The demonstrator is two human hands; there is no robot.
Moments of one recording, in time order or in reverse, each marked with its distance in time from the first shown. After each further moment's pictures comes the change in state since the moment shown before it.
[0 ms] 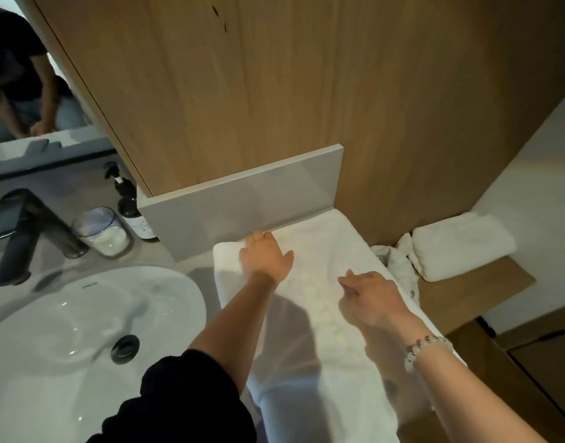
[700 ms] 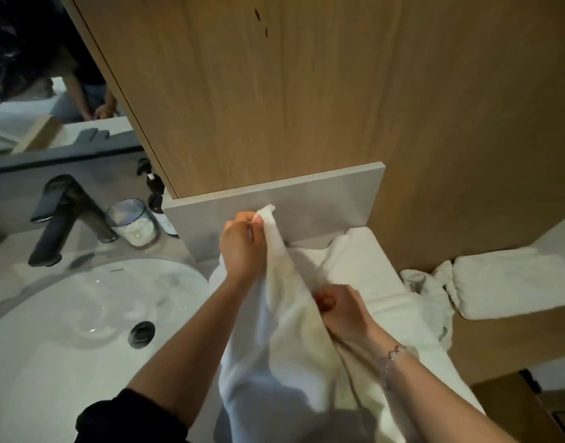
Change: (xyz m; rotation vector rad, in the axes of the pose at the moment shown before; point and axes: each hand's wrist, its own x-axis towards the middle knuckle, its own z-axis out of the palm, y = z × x) left_hand 0.016 -0.039 -0.047 -0.661 0.535 -0.151; right_hand 0.047 -0.047 0.015 0.619 -0.021 -0.187
